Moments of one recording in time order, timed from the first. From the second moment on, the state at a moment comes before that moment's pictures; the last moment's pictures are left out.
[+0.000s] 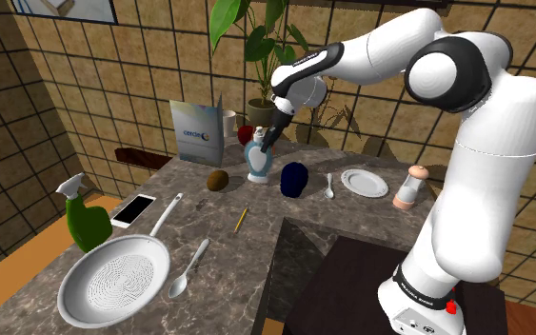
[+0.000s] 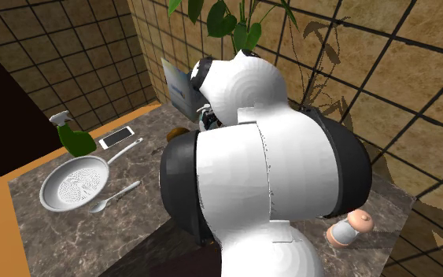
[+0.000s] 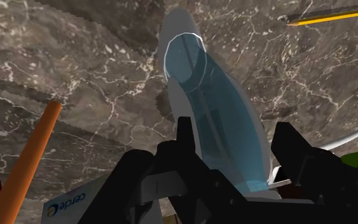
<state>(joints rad) 0.07 0.21 -0.38 -1.97 0.56 2.21 -0.87</state>
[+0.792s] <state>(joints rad) 0.08 0.14 -0.40 -1.89 0.49 2.09 -0.79</state>
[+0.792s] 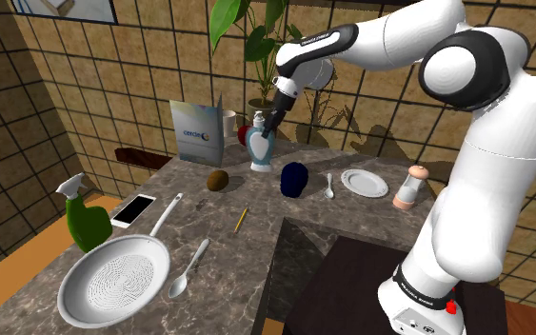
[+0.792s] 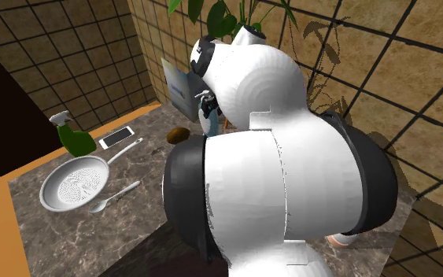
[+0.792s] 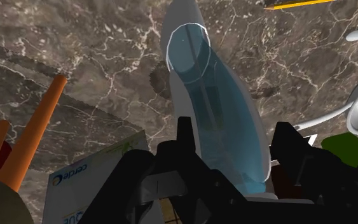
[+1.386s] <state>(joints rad) 0.08 0.11 -0.40 -1.82 0.45 1.99 -0.73</state>
